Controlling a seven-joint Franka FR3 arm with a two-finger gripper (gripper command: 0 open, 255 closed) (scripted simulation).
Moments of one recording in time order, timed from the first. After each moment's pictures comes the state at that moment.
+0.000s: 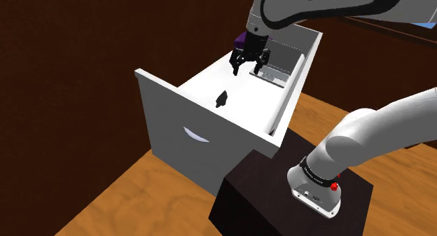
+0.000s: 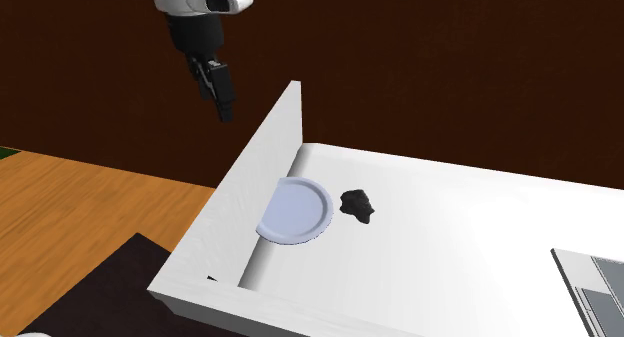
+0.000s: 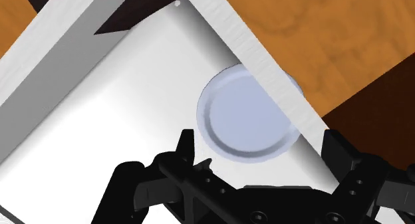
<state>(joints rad) -0.10 -0.44 0.15 -2.36 0.08 1.92 0.48</state>
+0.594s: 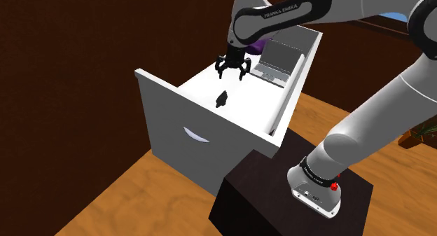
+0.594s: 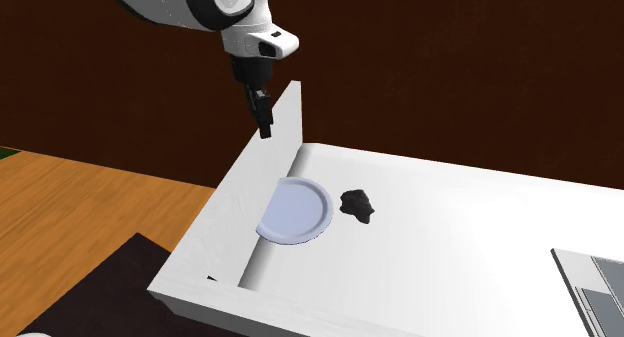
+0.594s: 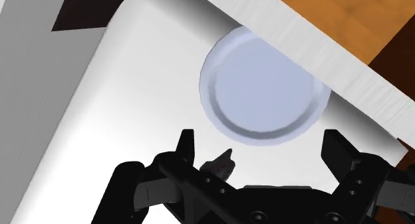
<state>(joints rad) -0.17 -0.11 0.18 -2.24 0.01 2.12 0.72</state>
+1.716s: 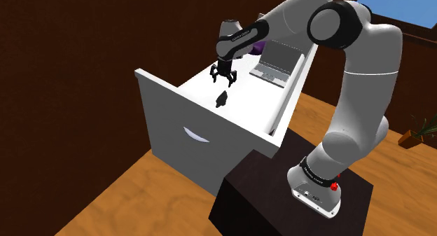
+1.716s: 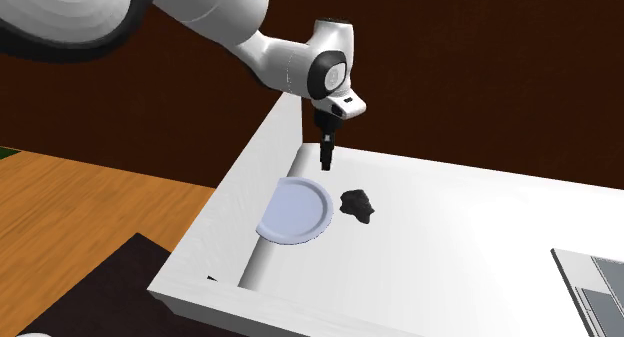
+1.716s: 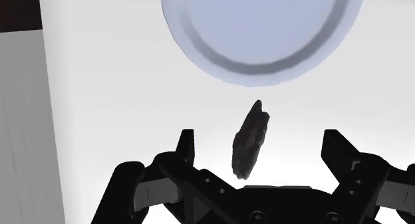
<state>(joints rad) -0.22 0.48 0.07 -1.84 -0.08 2.26 1.10</state>
